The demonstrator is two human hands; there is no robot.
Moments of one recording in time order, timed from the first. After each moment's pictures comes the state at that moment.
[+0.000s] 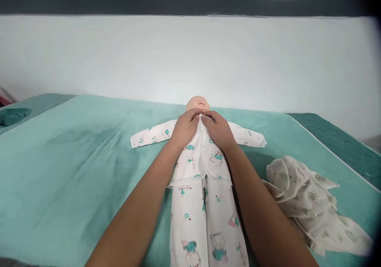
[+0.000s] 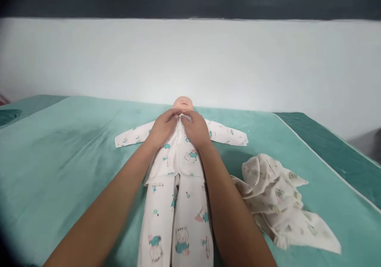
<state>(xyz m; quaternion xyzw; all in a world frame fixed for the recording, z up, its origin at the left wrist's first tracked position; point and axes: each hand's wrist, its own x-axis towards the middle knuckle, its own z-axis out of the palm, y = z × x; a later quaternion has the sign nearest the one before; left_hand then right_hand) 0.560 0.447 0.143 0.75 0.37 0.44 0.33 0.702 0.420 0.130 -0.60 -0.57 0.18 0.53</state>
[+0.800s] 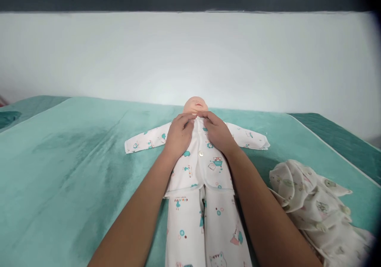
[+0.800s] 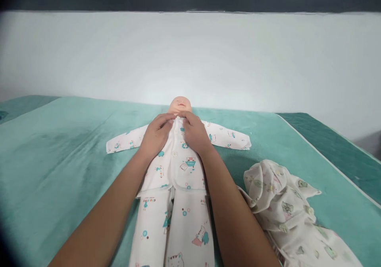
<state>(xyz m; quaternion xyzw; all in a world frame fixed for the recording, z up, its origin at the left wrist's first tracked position) 0.558 0.451 0.131 0.74 0.39 0.46 0.29 0.708 0.423 0.125 -0.56 -0.61 0.22 0.51</state>
